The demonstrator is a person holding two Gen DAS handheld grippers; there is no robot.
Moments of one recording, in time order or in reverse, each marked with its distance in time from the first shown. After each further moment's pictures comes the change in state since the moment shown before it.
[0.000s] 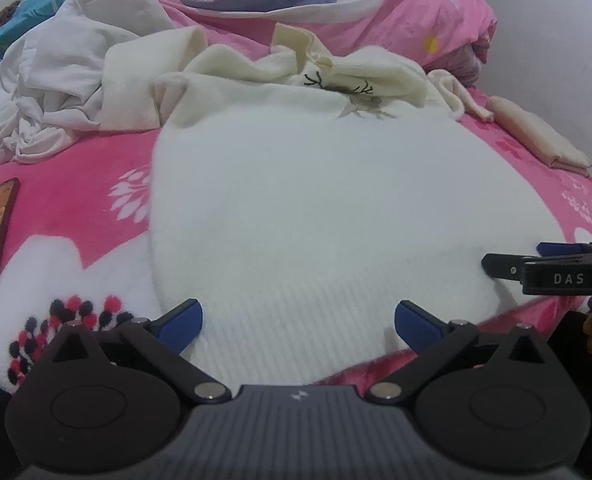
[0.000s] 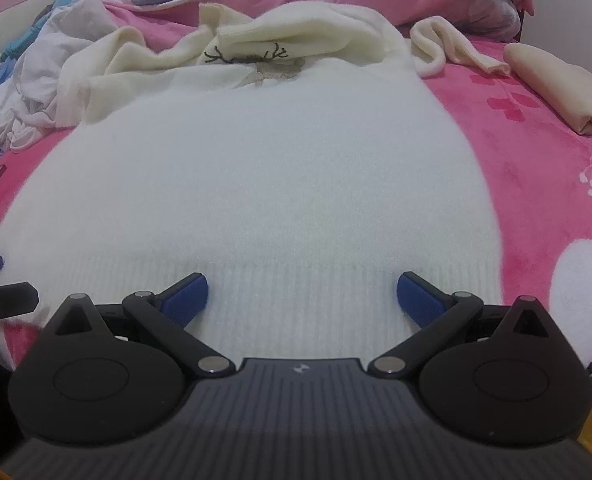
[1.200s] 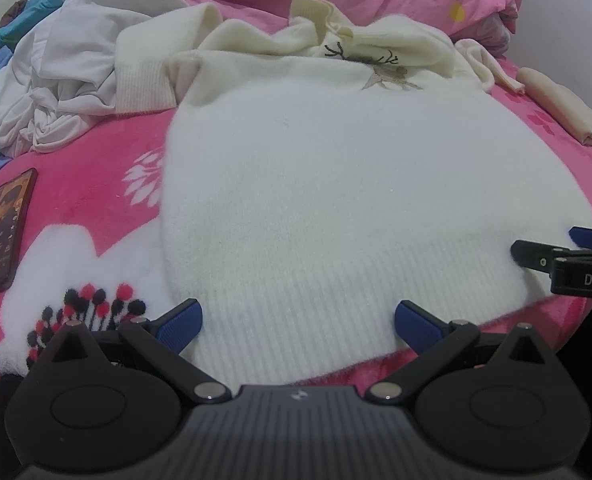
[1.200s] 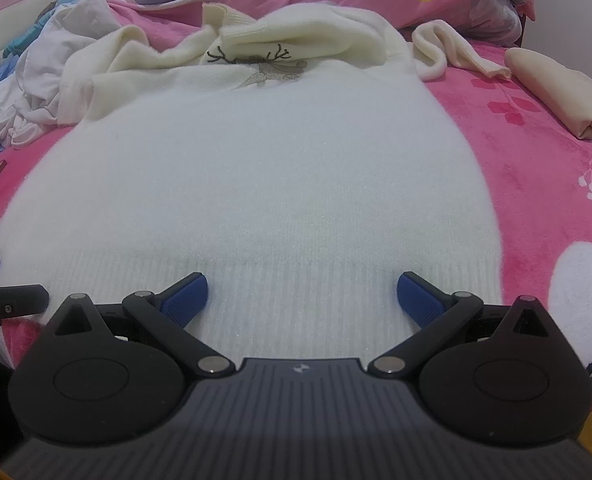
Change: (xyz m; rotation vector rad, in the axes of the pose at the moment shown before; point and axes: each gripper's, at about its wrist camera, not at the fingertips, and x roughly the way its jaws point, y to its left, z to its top) left arm 0.009 -0.009 0.006 0.004 0.096 0.099; right arm -0.001 0.001 -0.003 -0.003 -0.012 0.003
